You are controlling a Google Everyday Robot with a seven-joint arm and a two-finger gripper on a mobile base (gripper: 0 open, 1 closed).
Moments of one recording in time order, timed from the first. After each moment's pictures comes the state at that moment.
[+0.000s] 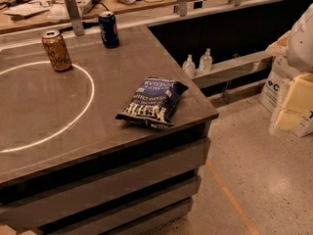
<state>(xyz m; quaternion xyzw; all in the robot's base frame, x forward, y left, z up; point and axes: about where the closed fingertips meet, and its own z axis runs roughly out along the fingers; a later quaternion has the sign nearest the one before) 0.438 -0.216 0.978 -0.60 0.78 -0.04 0.16</state>
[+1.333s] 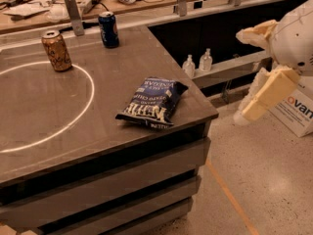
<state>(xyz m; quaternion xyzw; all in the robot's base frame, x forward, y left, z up) 0.453 -0.148 0.998 -0.62 0.71 0.08 0.34</state>
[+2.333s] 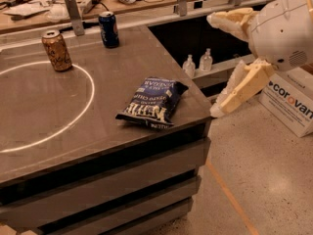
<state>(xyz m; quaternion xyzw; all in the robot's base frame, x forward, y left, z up) 0.456 -0.095 1.022 -0.66 0.60 0.14 0.44</state>
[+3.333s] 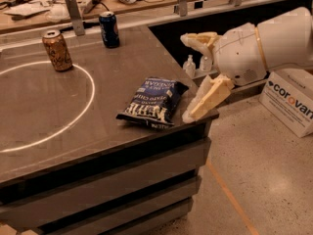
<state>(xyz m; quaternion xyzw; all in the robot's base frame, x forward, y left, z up) 0.487 -0.053 0.974 -0.66 0.58 0.20 0.45</state>
